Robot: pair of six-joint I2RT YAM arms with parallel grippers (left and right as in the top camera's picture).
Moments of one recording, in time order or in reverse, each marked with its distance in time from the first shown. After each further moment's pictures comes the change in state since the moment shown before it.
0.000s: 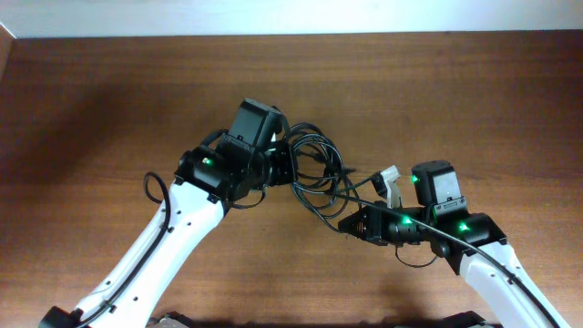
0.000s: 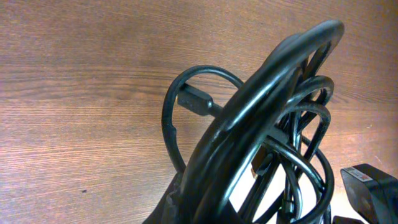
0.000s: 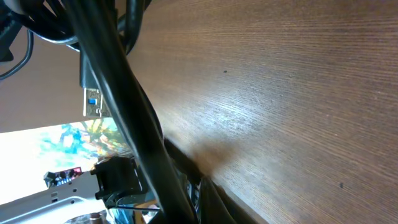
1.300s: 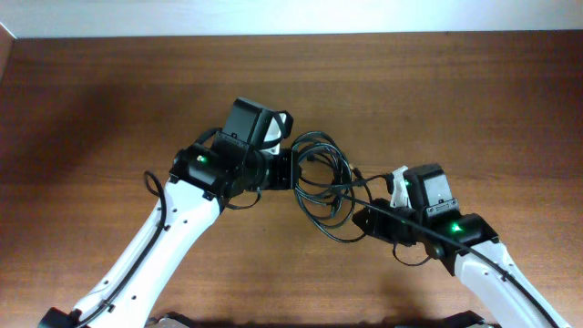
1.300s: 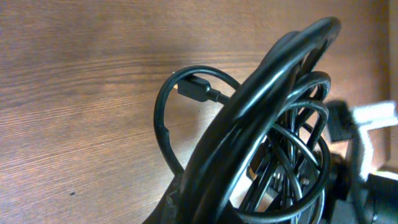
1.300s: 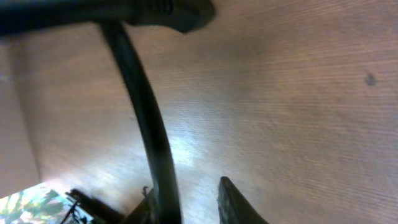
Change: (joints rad) left arm 0.028 0.000 0.000 -0.016 0.176 0.170; right arm 0.041 0.025 -0.018 -0.014 0.405 0.089
